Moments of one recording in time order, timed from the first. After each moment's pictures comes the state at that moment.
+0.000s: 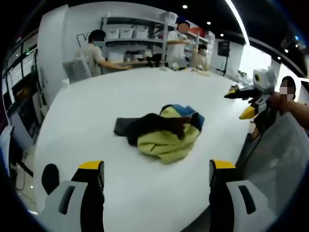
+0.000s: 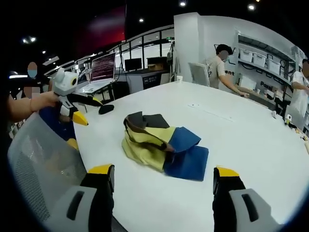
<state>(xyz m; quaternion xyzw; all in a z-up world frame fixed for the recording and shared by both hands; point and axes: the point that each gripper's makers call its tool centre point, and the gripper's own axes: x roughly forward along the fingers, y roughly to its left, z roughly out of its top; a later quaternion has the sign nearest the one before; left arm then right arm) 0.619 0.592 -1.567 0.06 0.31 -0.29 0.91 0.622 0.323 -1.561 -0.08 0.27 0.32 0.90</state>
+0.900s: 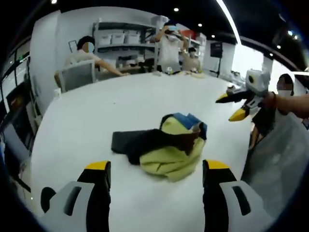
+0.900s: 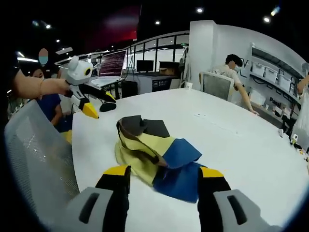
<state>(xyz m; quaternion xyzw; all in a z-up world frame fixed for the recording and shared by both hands) 0.670 0.575 -1.568 0.07 0.28 -0.33 0.90 0.670 0.338 -1.572 -0.12 0.23 0.36 0.89</state>
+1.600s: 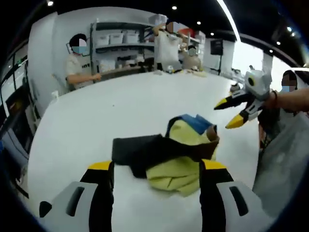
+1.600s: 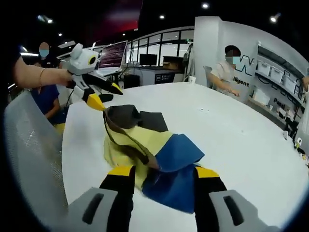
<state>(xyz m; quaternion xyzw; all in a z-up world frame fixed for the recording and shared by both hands) 0.709 0.559 -1.582 0.08 0.27 -0.33 0.90 0.698 0.354 -1.603 -0.15 0.25 0.38 0.88</state>
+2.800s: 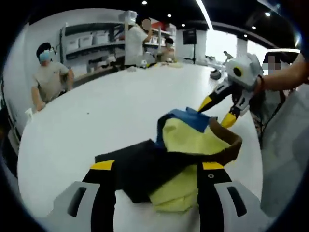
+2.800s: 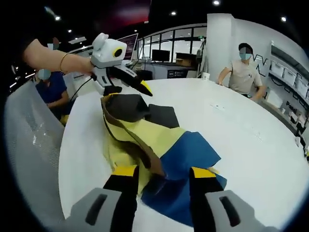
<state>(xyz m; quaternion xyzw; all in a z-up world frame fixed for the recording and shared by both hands) 0.744 0.527 -1.610 0.14 0.26 -0.44 0.85 0.713 0.373 -1.630 -0.15 0.26 0.42 0.86</state>
